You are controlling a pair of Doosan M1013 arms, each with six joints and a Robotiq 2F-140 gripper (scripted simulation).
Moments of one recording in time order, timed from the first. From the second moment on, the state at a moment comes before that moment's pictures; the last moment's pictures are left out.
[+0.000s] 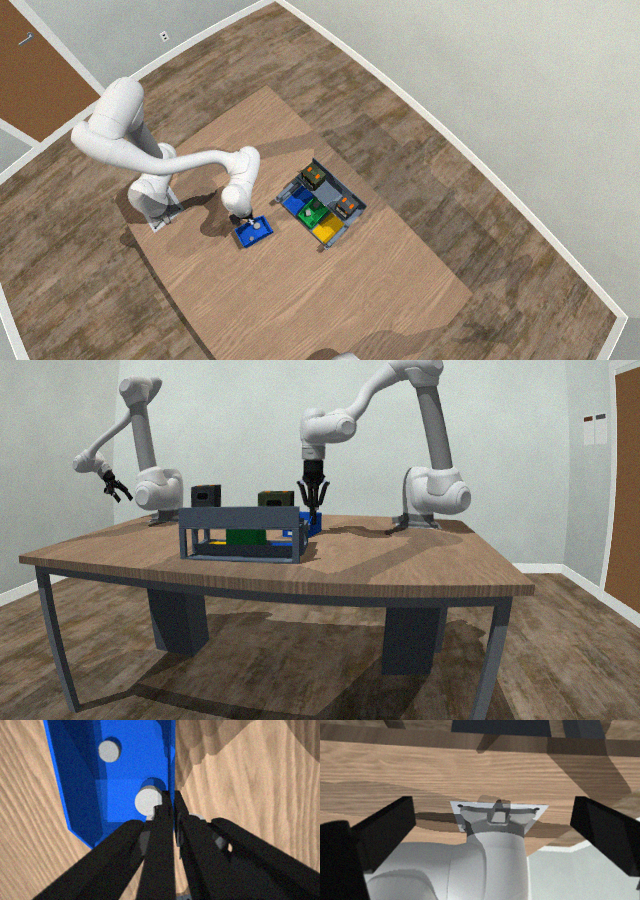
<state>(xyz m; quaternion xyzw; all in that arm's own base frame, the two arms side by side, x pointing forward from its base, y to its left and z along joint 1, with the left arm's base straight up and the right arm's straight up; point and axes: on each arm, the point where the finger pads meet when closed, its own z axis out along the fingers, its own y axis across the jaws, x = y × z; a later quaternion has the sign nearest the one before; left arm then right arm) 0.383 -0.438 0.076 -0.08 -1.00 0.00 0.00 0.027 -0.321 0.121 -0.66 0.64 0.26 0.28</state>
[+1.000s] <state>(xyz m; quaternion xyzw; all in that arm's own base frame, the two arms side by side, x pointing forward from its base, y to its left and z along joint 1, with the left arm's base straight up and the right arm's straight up) 0.383 -0.437 0.078 -0.08 -1.00 0.00 0.00 0.027 -0.321 0.121 -0.66 0.64 0.26 0.28</state>
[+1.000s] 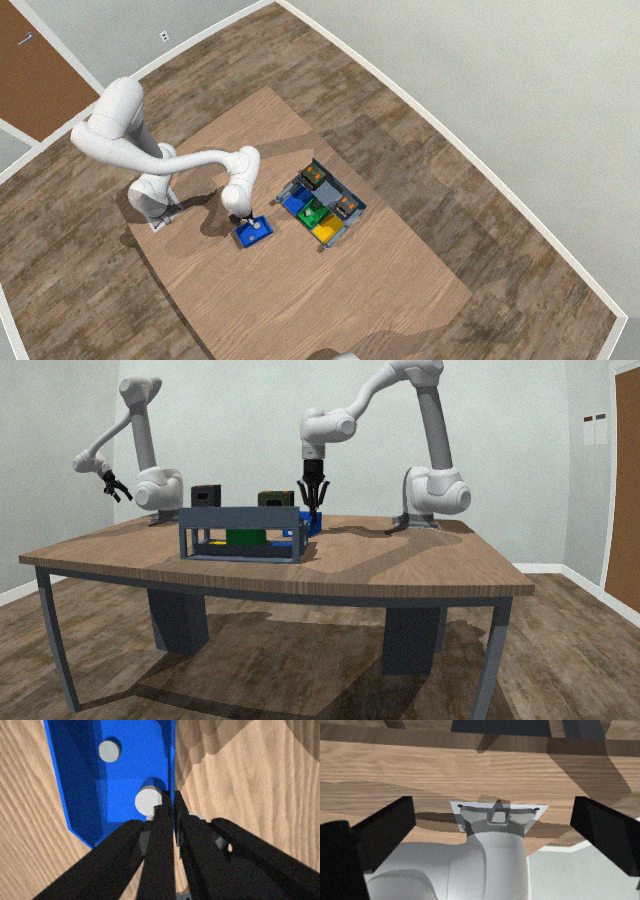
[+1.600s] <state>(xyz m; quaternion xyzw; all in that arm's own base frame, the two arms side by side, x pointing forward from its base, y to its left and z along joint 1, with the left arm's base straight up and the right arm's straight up) 0.383 -0.438 0.094 -0.08 -1.00 0.00 0.00 0.027 -0.321 0.121 -0.66 0.64 0.26 0.28</state>
